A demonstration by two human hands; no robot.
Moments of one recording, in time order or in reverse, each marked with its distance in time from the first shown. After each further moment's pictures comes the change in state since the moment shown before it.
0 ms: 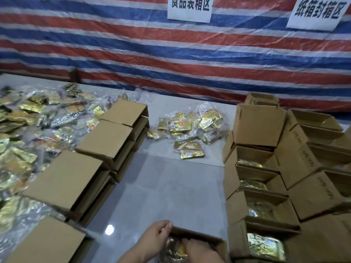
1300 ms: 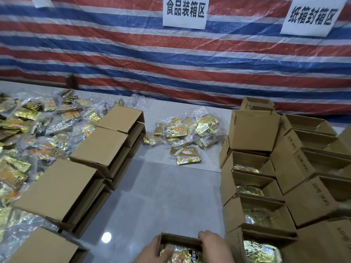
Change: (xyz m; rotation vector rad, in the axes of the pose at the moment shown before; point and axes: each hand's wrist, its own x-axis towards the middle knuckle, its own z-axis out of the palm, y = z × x) left_hand -0.024 0.015 0.005 0.053 -0.082 -0.181; right_hand -0.023 0.007 -0.054 -0.572 0.174 0.116
